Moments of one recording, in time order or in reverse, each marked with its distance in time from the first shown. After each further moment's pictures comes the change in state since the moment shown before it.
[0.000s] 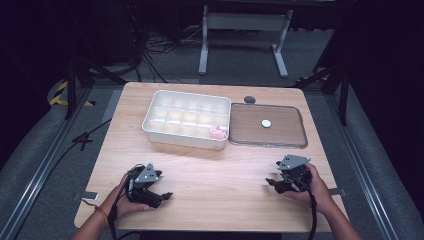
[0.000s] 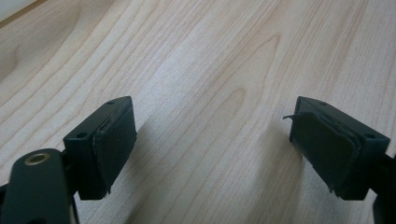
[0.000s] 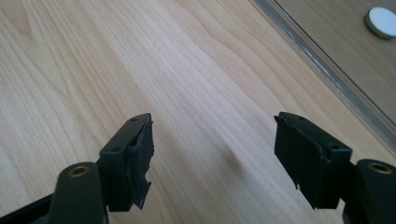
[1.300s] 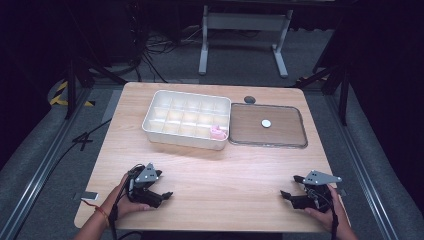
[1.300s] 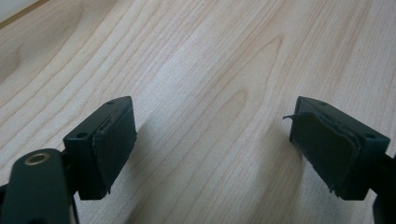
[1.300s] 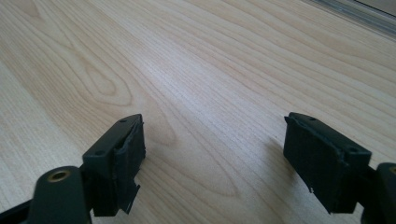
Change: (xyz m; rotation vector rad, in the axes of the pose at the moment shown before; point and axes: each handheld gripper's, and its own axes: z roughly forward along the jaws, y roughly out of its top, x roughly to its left) left arm 0.000 0.001 0.001 -0.006 0.006 -0.008; right arm 0.002 -0.075 -0.022 -0.129 0.022 0.253
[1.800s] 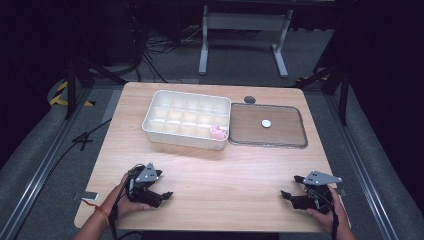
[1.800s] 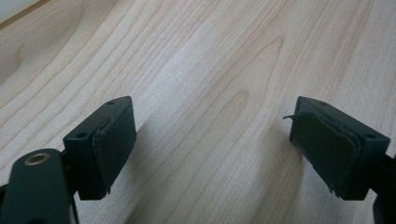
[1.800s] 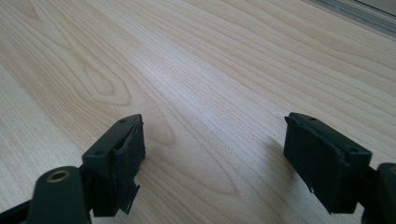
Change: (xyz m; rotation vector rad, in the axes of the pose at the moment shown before) left arm 0.000 0.000 0.000 0.004 0.002 -0.002; right arm 0.000 0.000 0.000 -0.001 -0.005 0.007
